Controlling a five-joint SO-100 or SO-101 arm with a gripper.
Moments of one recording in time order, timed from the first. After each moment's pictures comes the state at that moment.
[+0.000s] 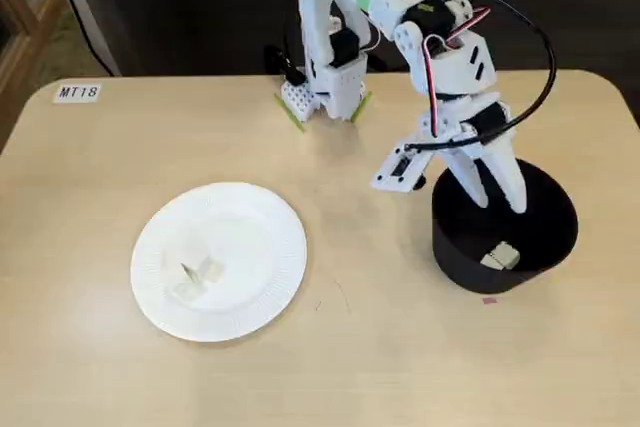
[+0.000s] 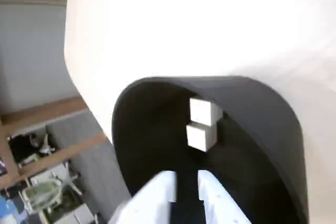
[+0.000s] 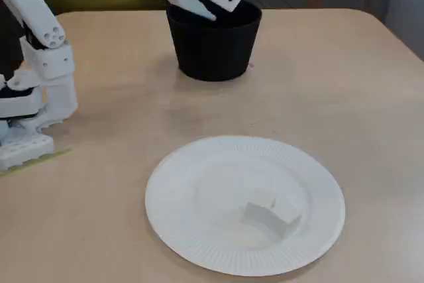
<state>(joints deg) -31.8 112.3 114.4 44.5 -6.3</state>
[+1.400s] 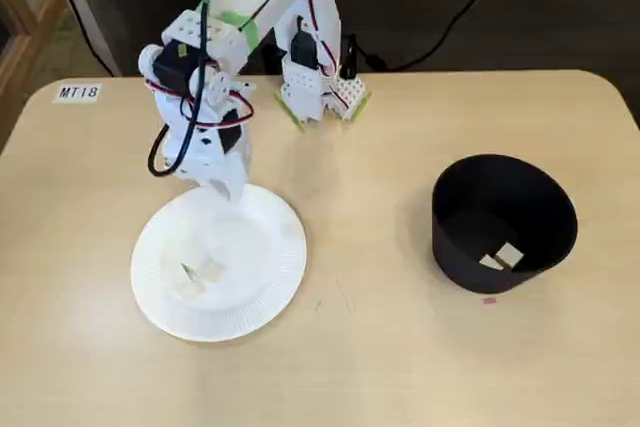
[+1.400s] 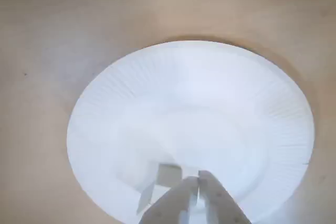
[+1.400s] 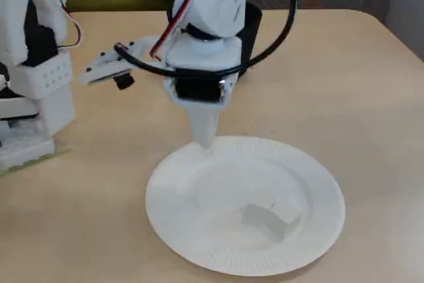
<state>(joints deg) 31.1 83.1 80.5 93.6 71.5</state>
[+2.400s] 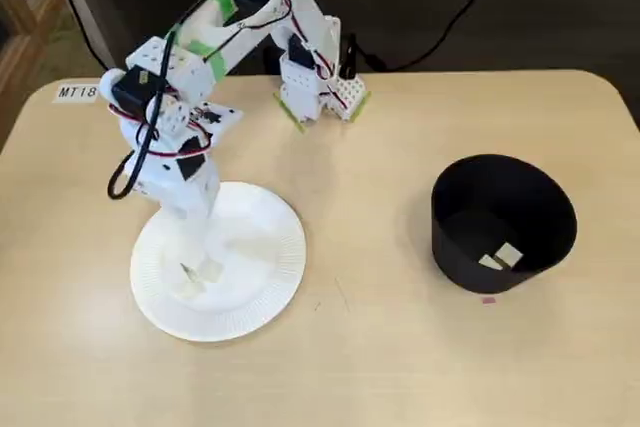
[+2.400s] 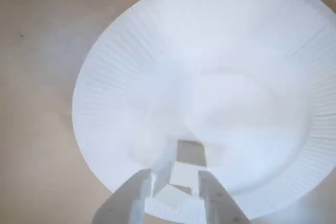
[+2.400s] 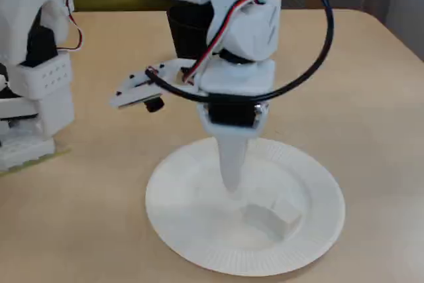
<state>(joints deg) 31.7 67.5 62.1 94.7 69.8</state>
